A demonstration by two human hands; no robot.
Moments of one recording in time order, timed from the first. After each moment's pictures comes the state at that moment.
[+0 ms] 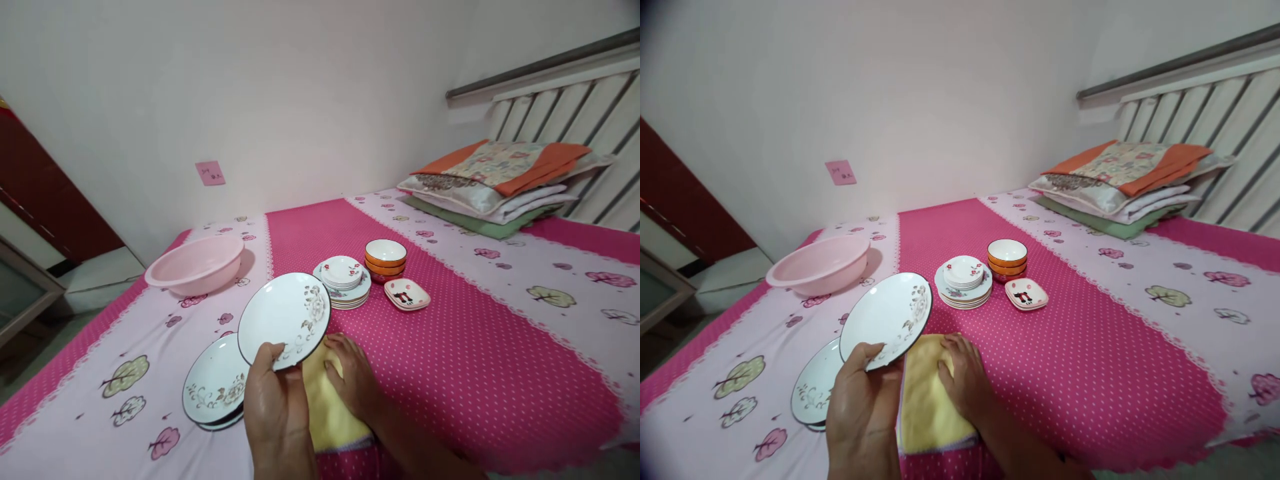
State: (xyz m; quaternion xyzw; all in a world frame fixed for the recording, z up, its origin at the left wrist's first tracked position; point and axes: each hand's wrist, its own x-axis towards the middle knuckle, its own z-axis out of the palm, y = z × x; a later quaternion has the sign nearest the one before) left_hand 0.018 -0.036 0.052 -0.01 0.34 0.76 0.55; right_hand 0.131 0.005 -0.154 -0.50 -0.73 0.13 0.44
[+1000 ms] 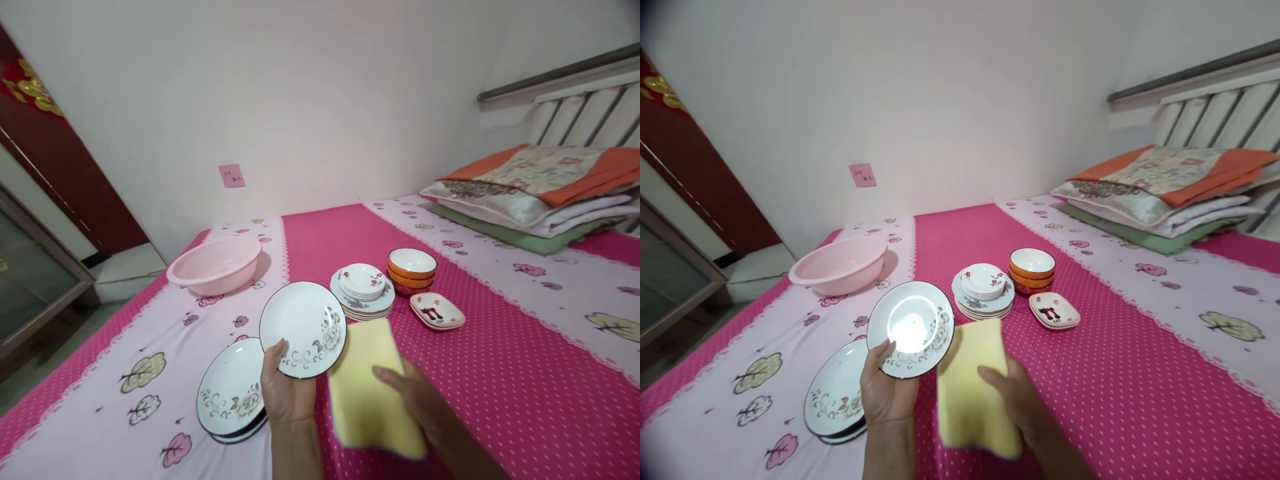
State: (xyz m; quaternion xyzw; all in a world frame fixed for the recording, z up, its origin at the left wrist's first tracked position) left_hand -0.017 -0.001 -0.007 -0.02 0.28 0.77 0.57; right_hand 0.176 -0.010 -0.072 -0.48 -0.37 0.66 0.43
